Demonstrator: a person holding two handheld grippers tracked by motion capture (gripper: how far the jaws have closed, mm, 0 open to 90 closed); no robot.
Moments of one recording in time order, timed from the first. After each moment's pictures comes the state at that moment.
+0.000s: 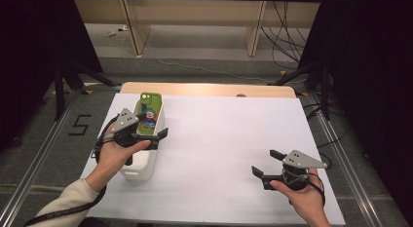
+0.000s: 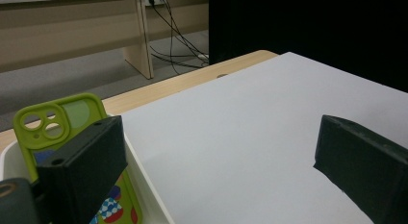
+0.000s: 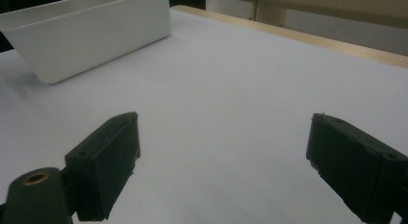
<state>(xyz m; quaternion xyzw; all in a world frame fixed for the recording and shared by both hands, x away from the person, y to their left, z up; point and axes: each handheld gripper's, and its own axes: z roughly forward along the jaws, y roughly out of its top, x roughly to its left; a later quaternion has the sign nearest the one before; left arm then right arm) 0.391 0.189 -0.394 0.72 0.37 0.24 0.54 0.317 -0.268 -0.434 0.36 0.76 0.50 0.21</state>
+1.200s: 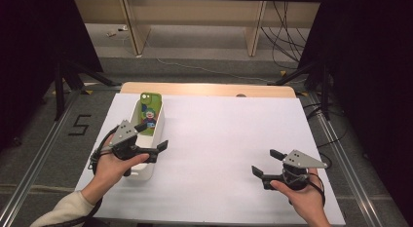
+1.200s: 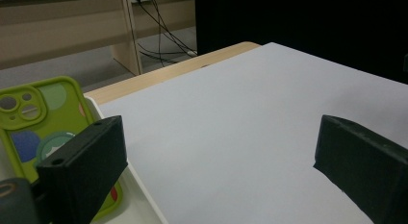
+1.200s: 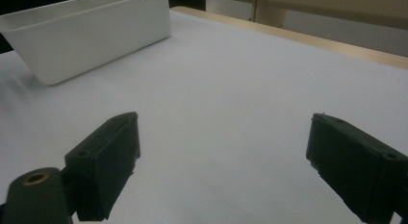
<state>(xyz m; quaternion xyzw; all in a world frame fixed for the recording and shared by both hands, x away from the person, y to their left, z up) 0.365 0.189 -0.403 0.73 0.35 0.23 0.54 0.317 -0.268 -0.434 0.36 0.76 0.50 0.21</state>
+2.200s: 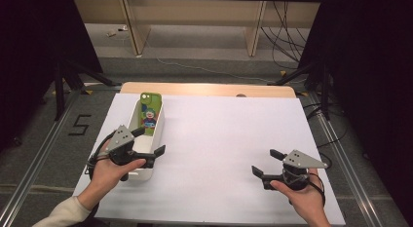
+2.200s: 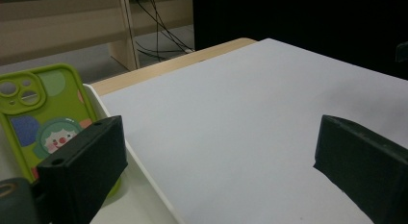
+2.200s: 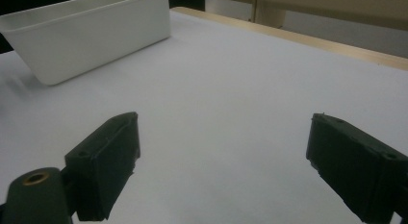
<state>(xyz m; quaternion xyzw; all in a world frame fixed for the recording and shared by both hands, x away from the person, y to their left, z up) 0.356 0.196 -0.411 0.73 0.35 0.22 0.54 0.317 -0.268 -0.433 0.36 0.76 0.50 0.21</state>
